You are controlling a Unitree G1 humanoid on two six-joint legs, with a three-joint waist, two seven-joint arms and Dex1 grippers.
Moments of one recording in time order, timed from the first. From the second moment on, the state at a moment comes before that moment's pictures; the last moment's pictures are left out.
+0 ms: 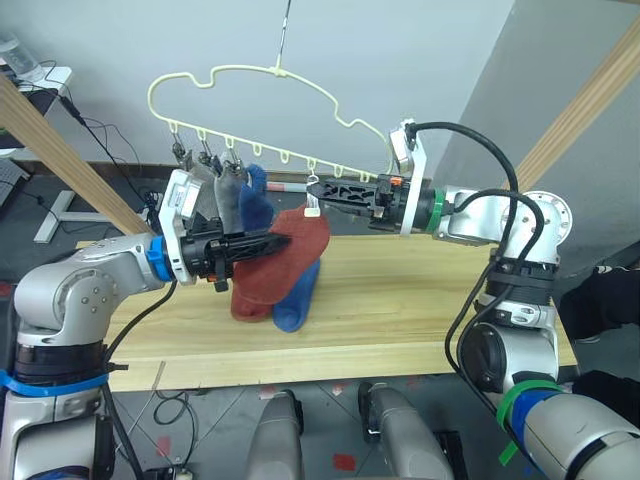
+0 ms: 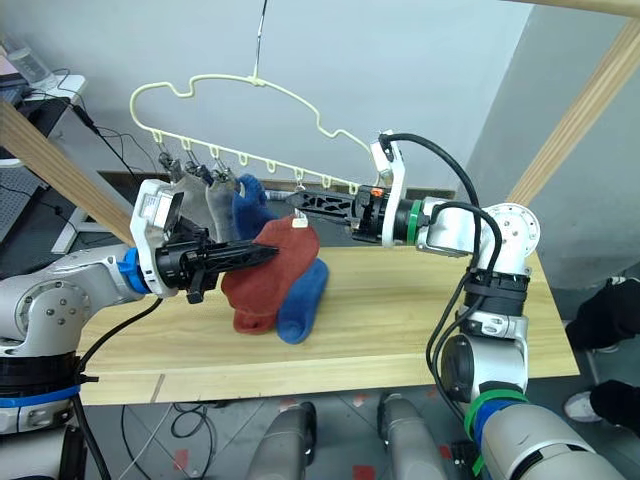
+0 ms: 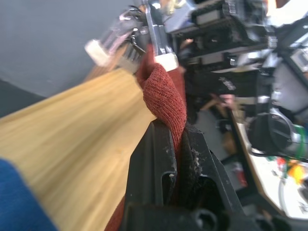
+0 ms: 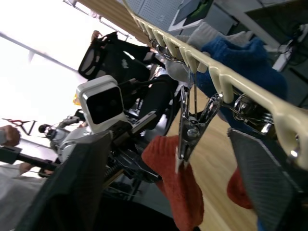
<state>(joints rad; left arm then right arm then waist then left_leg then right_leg) -0.49 0.77 0.18 -0.13 -0.87 0.92 -1.00 -0.94 -0.12 -0.36 0.03 1.06 1.49 0.22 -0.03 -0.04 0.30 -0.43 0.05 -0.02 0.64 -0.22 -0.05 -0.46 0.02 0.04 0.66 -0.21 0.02</state>
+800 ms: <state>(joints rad) -0.50 0.75 0.30 -0.11 -0.89 0.84 -0.97 -0.63 -0.20 0.10 -0.44 0.41 0.87 -0.02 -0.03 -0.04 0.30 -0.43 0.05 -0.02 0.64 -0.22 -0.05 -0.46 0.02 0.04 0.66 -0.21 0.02</state>
